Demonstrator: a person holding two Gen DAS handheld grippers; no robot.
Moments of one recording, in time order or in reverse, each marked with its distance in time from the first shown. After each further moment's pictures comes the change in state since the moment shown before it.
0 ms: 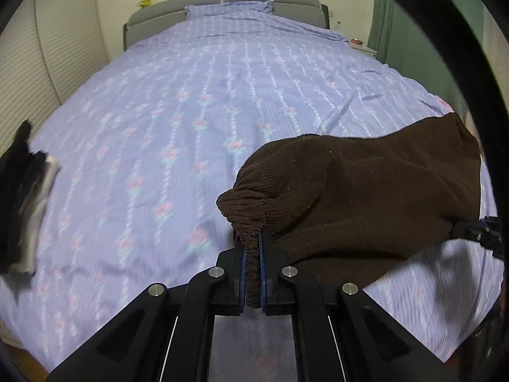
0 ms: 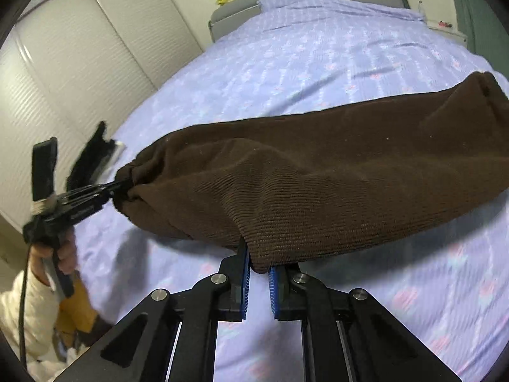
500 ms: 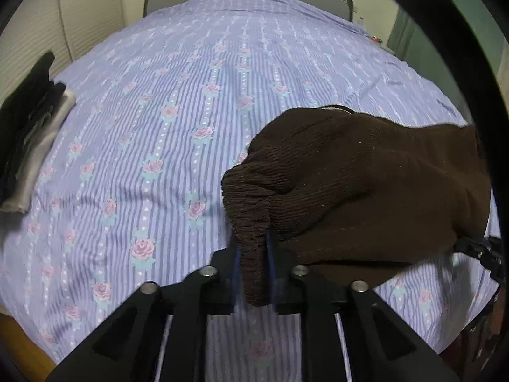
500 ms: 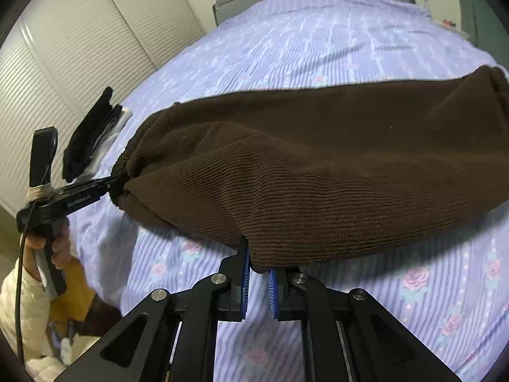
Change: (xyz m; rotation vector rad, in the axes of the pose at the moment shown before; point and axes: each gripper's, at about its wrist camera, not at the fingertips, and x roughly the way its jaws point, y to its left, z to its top) left arm 0.010 0.050 -0.058 -0.138 0.074 -0.034; right arm 0.011 0.041 -0.039 -0.014 0.014 -0.087
